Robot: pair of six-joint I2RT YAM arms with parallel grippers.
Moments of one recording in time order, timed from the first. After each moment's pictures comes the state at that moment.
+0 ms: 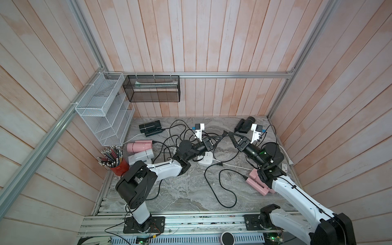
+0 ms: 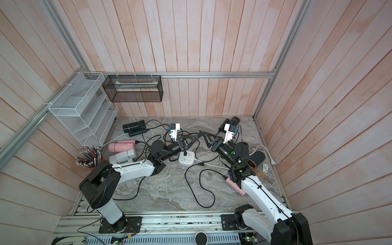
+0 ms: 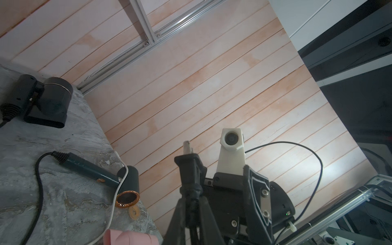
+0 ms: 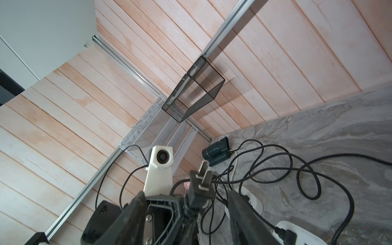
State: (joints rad) left arm -0.70 1.70 0.92 1.05 0.45 -1.13; right arm 0.35 1.01 0.62 0.52 -0.45 0.93
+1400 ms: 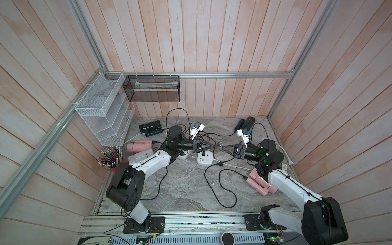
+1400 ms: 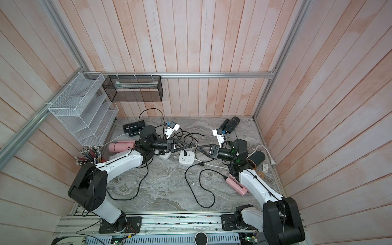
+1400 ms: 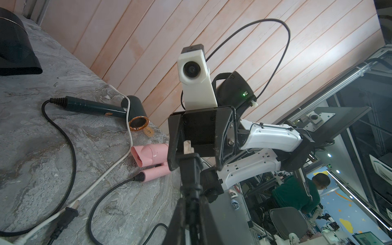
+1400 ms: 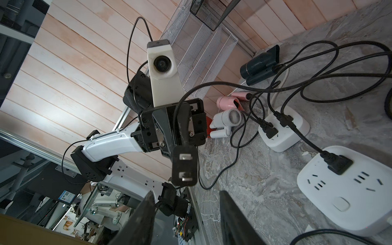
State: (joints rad) left arm -0.51 1.63 1.05 0.55 1.16 -0.72; right arm 0.25 1.18 0.61 0.58 -1.08 0.97
